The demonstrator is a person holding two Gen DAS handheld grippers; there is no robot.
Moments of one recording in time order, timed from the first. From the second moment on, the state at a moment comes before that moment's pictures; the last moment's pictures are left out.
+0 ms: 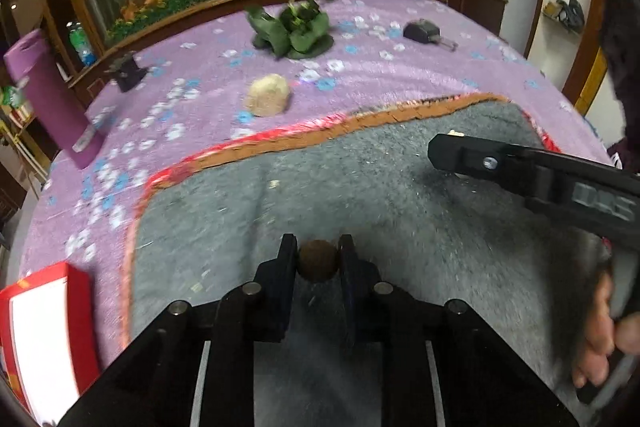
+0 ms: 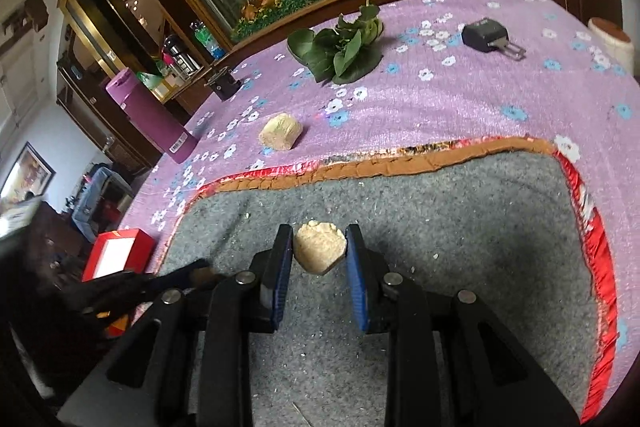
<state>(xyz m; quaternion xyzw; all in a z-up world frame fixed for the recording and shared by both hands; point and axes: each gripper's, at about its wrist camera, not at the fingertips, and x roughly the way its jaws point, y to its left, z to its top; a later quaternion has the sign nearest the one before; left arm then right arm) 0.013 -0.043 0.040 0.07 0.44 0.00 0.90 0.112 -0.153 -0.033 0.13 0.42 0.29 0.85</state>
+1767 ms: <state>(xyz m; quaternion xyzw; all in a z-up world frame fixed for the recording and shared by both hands) -0.224 0.198 0.151 -0.02 0.28 0.31 0.91 -0.110 0.064 0.212 0.03 0.16 0.53 0.83</state>
